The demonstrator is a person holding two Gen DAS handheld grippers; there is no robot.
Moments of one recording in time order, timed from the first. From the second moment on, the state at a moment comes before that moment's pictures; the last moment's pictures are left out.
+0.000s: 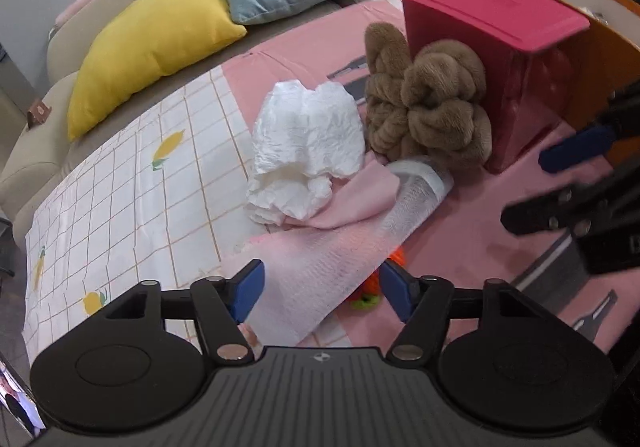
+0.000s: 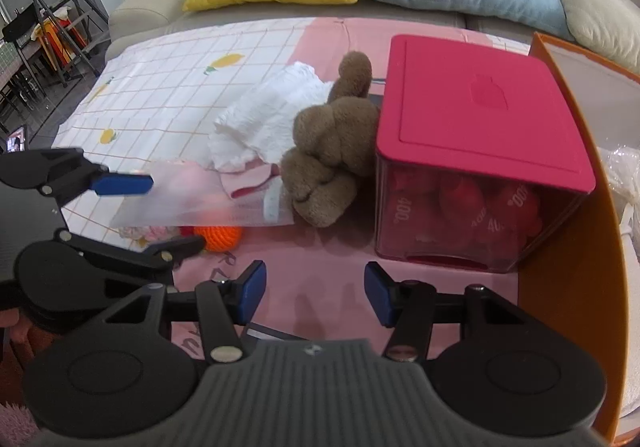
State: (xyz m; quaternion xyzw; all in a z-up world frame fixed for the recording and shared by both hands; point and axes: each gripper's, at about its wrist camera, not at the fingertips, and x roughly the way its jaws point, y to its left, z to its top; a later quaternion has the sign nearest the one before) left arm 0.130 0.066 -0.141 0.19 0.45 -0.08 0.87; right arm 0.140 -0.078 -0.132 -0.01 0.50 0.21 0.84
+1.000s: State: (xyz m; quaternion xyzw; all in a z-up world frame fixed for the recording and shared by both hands) left arm 0.102 0.137 -0.080 -0.13 0.45 -0.02 0.88; right arm 0.133 -0.037 -0.116 -0.02 0.48 0.27 0.84
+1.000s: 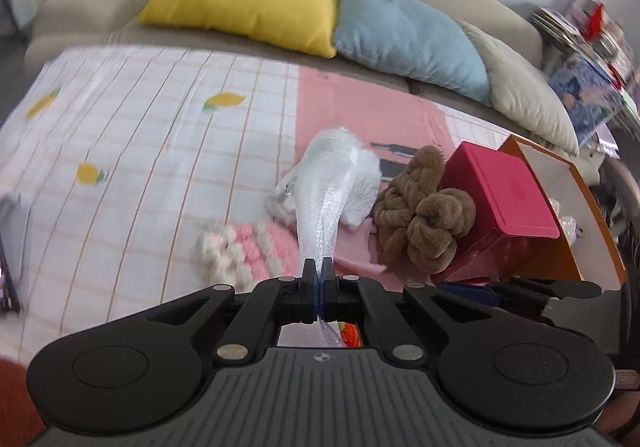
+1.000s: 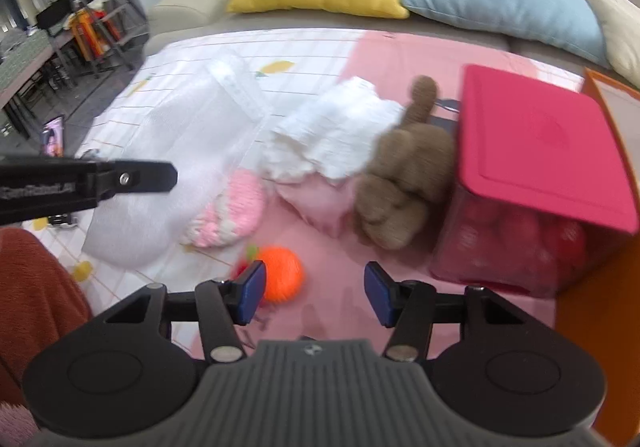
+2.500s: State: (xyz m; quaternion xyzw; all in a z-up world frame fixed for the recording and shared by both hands) left arm 0.098 0.103 -0.117 -0.06 0.49 -0.02 0.87; right arm 0.110 -0.064 -0.121 0.00 0.49 0.27 0.83
